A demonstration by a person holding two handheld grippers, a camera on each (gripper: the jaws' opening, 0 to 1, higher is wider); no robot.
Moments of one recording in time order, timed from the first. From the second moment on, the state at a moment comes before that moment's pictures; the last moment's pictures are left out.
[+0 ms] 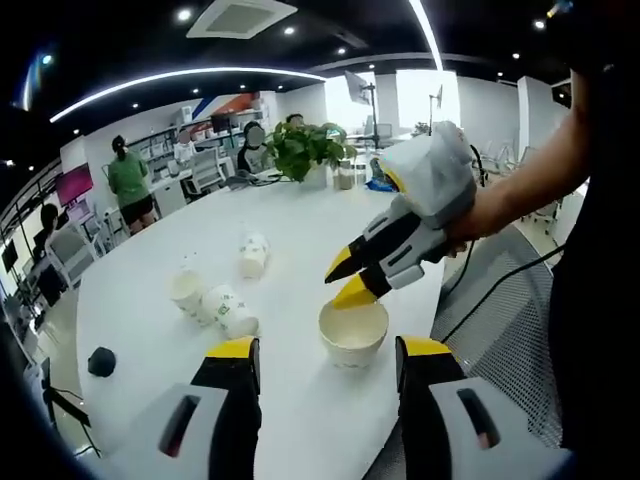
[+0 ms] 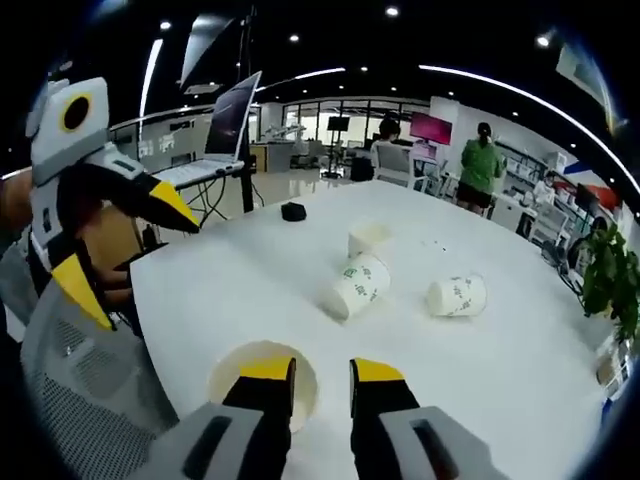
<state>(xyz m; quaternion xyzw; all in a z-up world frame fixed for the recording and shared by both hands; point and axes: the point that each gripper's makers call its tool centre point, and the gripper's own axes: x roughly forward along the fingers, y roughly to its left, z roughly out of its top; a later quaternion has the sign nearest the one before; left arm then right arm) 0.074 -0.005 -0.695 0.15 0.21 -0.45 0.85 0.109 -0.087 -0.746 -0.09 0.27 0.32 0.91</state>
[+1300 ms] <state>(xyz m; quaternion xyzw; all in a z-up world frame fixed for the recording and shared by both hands) 0.208 -0.014 -0.778 0.11 0.30 -0.38 0.87 0.083 -0.148 -0.735 -0.02 0.23 0.29 0.93</state>
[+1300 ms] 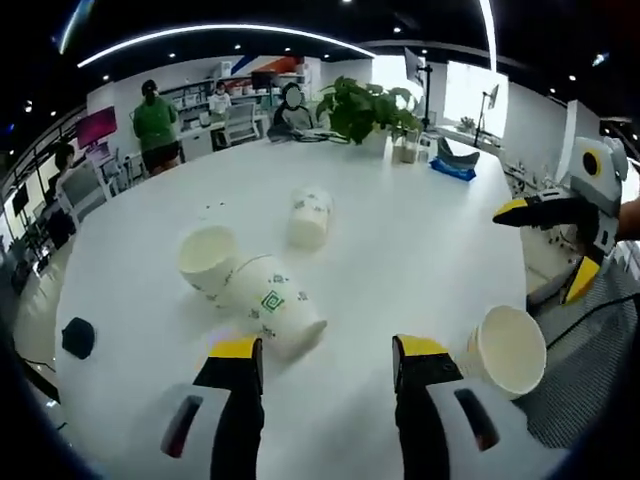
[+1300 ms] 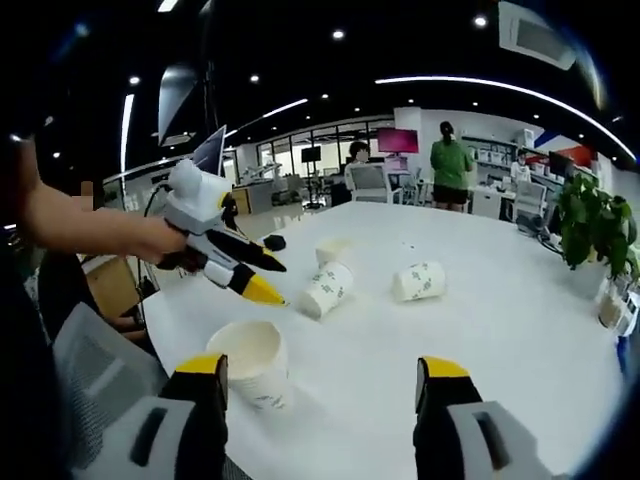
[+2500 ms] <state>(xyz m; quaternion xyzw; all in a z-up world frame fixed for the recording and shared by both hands) 0.239 -0.027 -0.819 -0.04 0.40 -0.27 0.88 0.073 -0.147 -0.744 -0.02 0.23 0.28 0.93</state>
